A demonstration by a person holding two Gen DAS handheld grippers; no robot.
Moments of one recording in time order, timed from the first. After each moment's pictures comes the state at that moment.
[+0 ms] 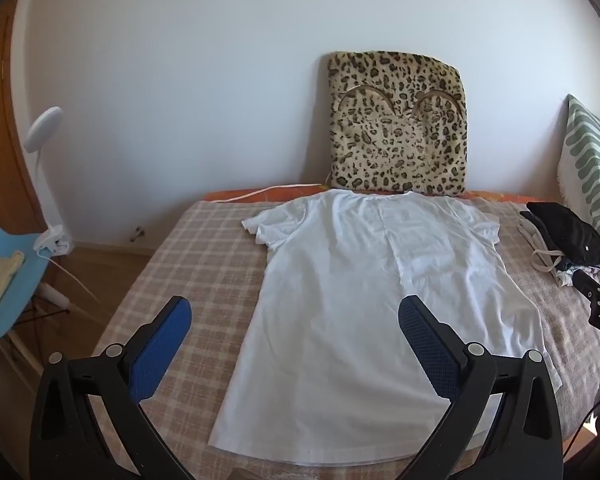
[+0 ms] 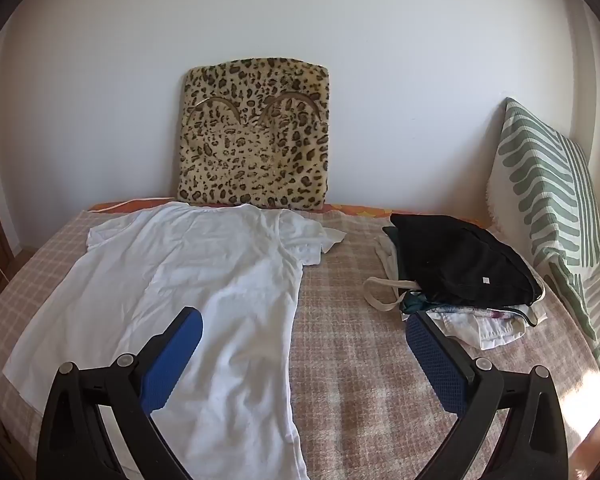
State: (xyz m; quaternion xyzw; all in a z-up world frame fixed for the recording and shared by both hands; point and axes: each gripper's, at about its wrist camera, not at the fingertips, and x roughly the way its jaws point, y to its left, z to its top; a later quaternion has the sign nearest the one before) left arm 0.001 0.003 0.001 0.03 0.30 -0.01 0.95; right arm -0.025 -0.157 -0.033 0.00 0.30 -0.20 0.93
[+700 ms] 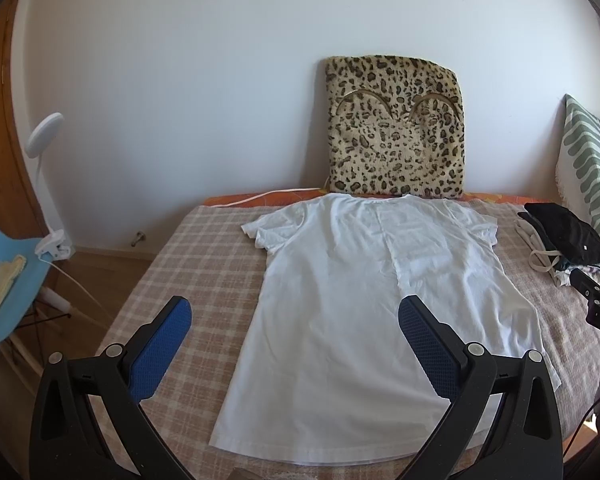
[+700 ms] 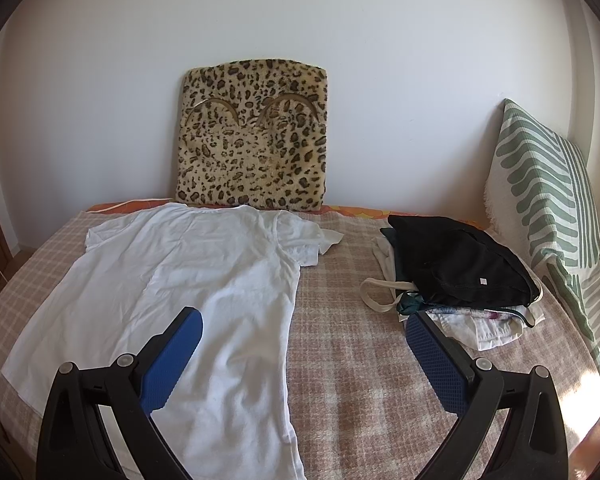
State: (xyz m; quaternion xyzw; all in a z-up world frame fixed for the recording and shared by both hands) left arm 0.001 0.002 0.006 0.03 0.29 0.00 0.96; right arm -0.025 -0.158 -0.033 0.00 0.29 -0.20 0.93
